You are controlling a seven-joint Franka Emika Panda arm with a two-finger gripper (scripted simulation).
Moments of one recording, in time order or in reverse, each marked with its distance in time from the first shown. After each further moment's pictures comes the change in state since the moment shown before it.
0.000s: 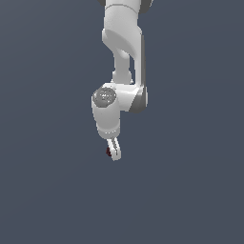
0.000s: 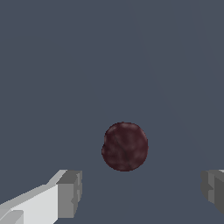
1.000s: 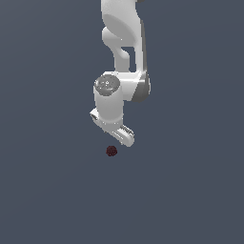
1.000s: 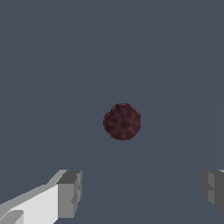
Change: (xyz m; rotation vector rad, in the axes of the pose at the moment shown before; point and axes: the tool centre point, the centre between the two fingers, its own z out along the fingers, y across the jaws) arm -0.017 0.013 -0.035 -0.022 -0.017 -0.578
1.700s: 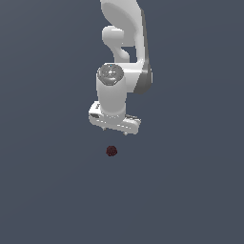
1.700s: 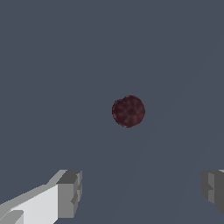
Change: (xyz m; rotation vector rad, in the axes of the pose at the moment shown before) arm -0.015 0.004 -0.025 -0.020 -0.006 -0.408
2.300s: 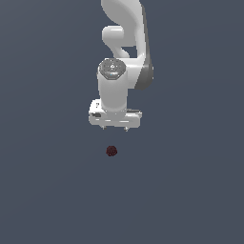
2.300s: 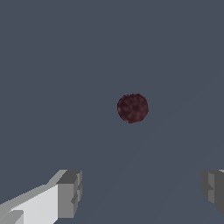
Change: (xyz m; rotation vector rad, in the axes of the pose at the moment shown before) arm -0.008 0.000 -0.012 -0.013 -0.004 -0.198
